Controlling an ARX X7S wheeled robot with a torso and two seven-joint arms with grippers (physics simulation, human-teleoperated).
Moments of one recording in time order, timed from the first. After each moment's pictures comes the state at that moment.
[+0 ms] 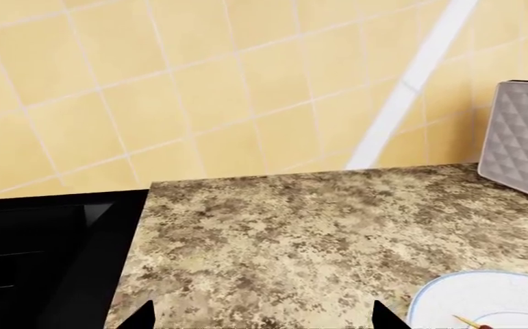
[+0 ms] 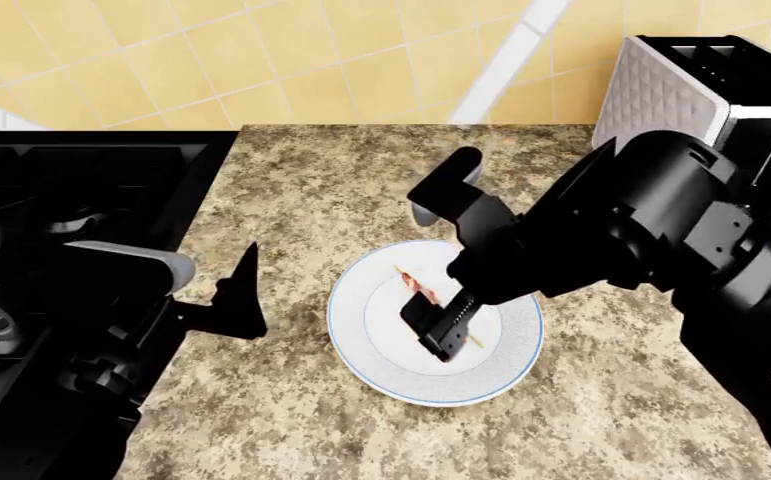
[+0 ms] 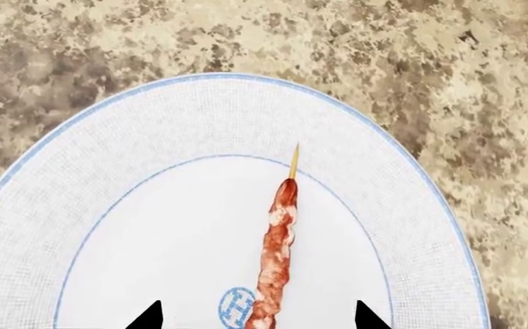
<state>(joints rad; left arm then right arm) -0.34 -0.38 -0.07 0.55 -0.54 -0.82 -0.01 1.50 0.39 -1.13 0.24 1.10 1.34 -0.18</state>
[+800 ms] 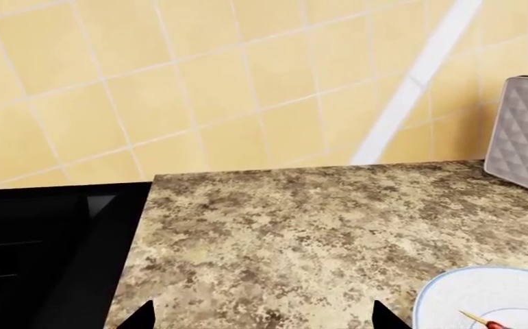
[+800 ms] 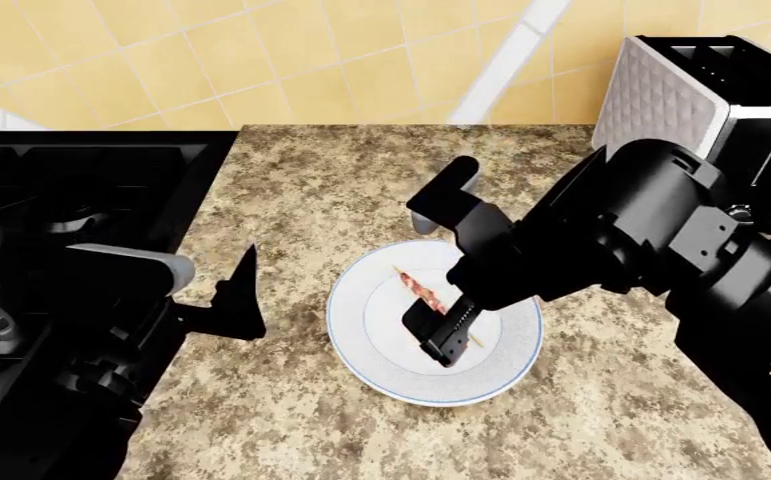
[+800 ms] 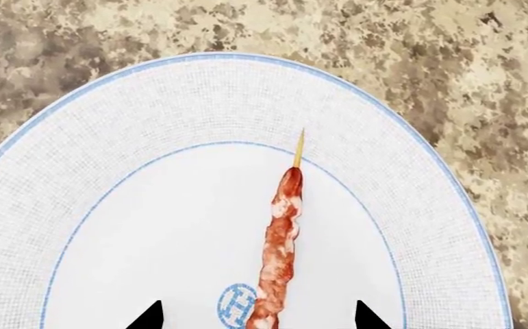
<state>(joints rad) -0.33 -0.38 -0.06 0.53 -0.55 -0.80 -0.02 1.51 0.39 -1.18 0.28 1.08 1.31 -0.22</state>
